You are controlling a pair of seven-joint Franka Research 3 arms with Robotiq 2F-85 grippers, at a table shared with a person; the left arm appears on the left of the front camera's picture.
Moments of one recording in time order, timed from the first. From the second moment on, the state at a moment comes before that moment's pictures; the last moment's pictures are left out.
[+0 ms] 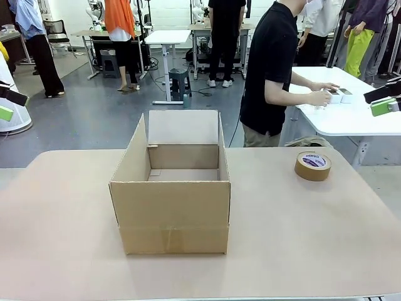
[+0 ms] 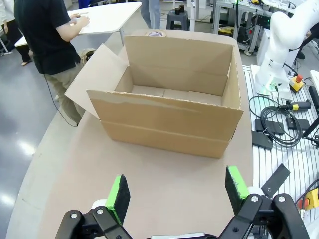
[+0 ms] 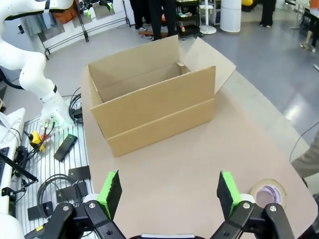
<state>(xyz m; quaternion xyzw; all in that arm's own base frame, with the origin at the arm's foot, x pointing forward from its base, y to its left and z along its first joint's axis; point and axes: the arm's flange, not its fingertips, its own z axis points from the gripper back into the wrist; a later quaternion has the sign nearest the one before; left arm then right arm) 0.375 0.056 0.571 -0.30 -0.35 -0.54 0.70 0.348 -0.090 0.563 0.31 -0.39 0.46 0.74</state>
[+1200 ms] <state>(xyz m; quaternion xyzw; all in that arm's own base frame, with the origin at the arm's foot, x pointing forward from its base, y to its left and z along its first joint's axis) 0.366 0.060 0.580 -0.29 -0.36 -0.54 0.70 0.345 -0.082 0.564 0.31 -0.38 0.47 0.73</state>
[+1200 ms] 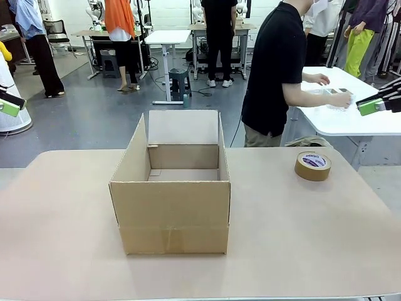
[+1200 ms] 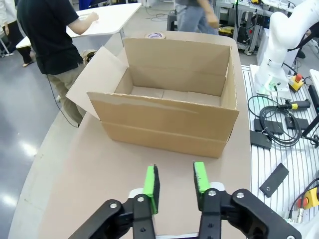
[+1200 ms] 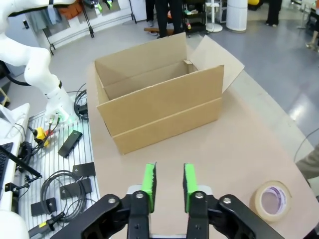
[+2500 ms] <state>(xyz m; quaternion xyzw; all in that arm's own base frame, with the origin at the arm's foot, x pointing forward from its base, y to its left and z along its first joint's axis) 0.362 0.056 0.588 -0.29 -0.35 -0.55 0.70 0.345 -0.080 0.560 0.31 -0.36 0.48 0.74</state>
